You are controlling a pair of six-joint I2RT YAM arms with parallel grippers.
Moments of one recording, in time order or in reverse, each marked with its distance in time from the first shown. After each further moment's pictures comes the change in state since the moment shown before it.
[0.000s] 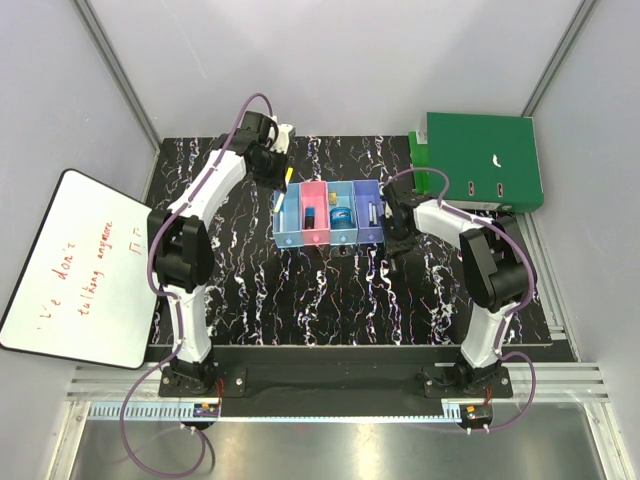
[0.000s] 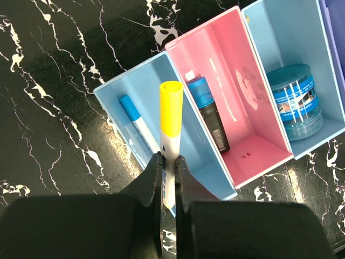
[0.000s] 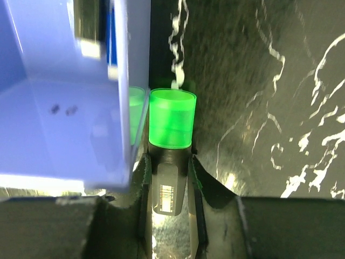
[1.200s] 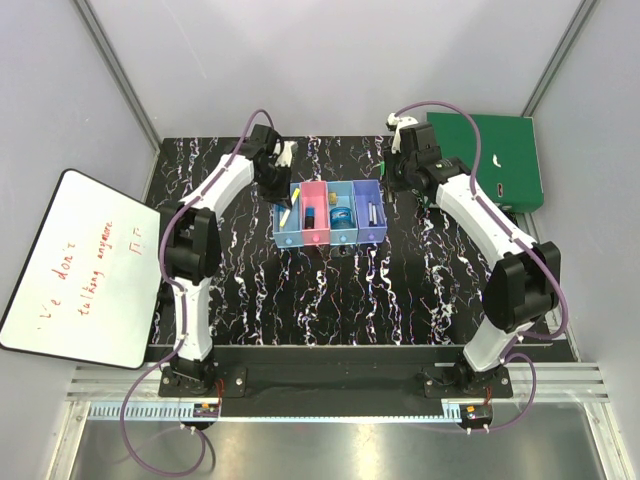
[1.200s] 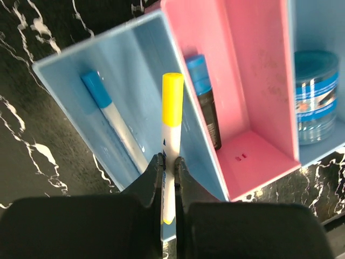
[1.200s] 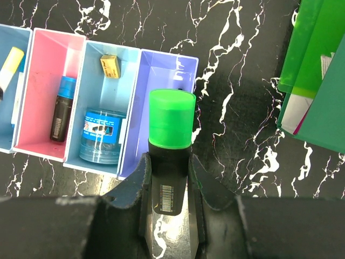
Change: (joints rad) left arm 0.000 0.096 -0.039 -0.026 0.057 -0.120; right arm -0.020 -0.173 0.326 0.035 0.023 -0.084
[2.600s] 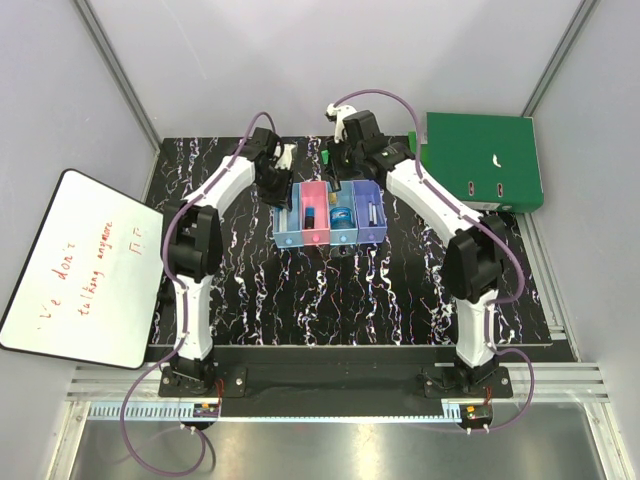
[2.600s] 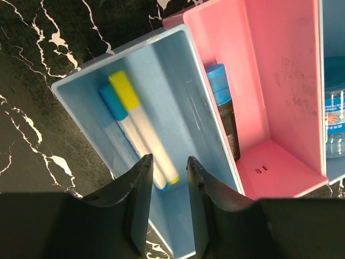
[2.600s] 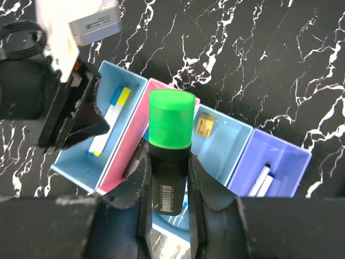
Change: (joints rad) left arm 0.006 0.033 0.007 0.031 -0.035 0.043; right arm 0.182 0.306 0.360 0.039 -0.079 -0.004
